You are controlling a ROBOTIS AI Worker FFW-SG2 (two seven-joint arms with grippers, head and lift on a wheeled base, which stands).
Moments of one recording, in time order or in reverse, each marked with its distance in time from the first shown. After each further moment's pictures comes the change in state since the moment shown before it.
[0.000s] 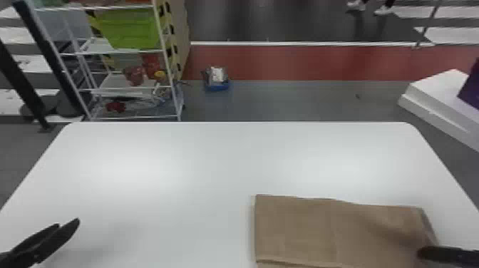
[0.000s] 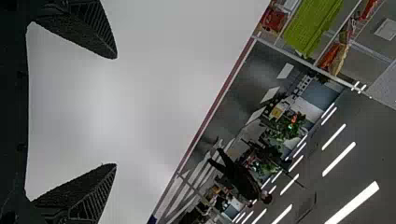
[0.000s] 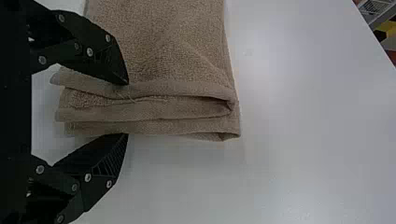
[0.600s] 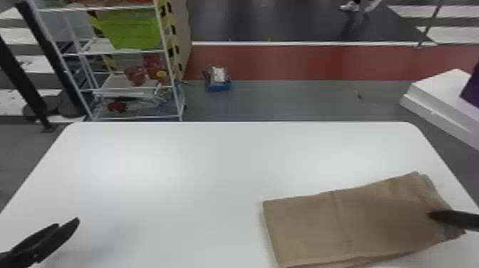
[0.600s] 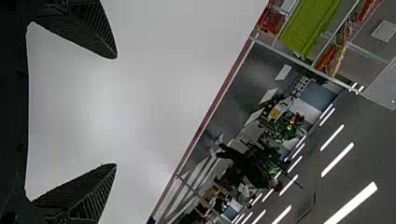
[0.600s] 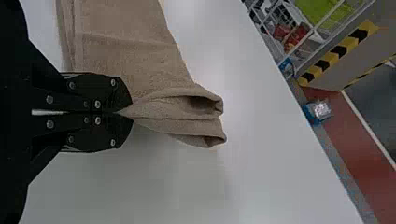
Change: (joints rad) left arm 0.000 0.000 0.007 -0.004 0.001 0.000 0.000; right arm -0.062 0.005 -0.144 -0.073 -0.145 0.000 0.047
